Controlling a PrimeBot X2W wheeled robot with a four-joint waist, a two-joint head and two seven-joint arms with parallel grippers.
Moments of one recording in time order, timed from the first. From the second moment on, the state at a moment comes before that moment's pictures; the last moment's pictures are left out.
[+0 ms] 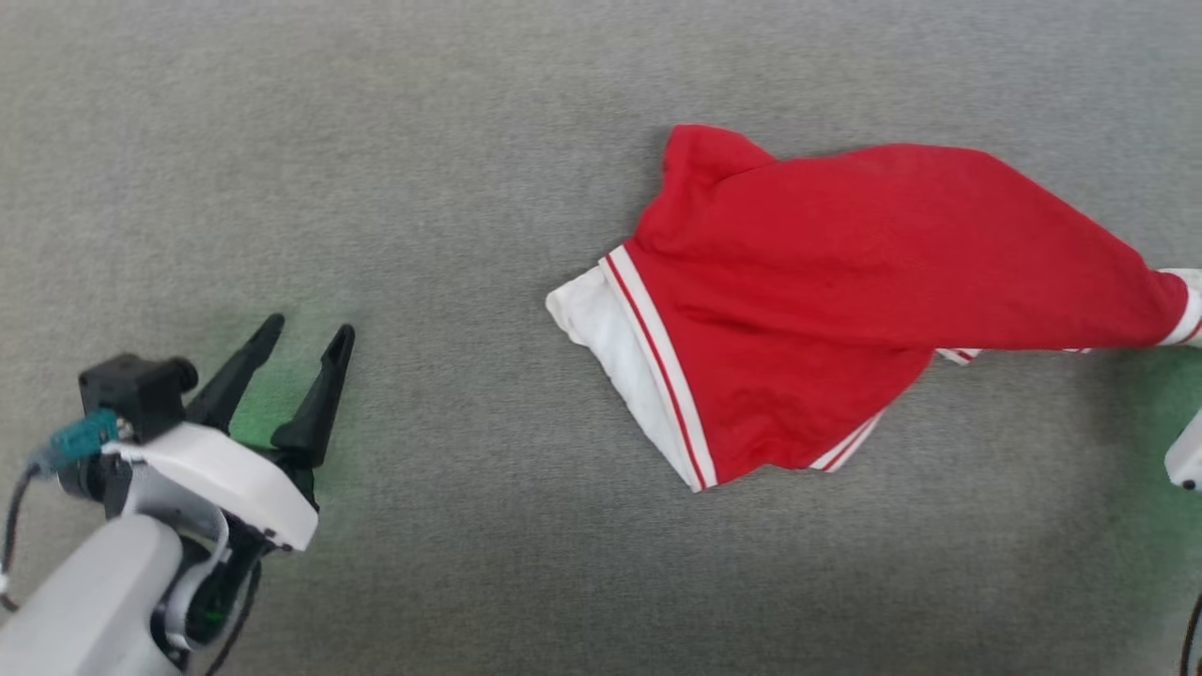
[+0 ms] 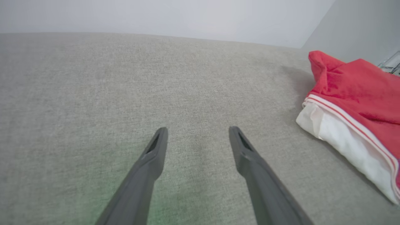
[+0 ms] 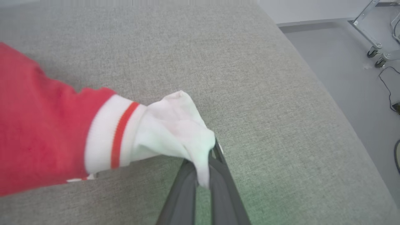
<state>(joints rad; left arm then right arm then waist) -0.40 0.66 -0.60 0.22 -0.90 0.01 -0.22 -0.37 -0.18 -0.47 0.31 0.09 0.13 0.31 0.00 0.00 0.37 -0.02</state>
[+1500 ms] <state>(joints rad) -0.90 0.93 -0.87 0.16 -1.38 -0.13 0.45 -0.28 -0.05 -0.35 0.19 0.18 0.13 0.07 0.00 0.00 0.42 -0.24</state>
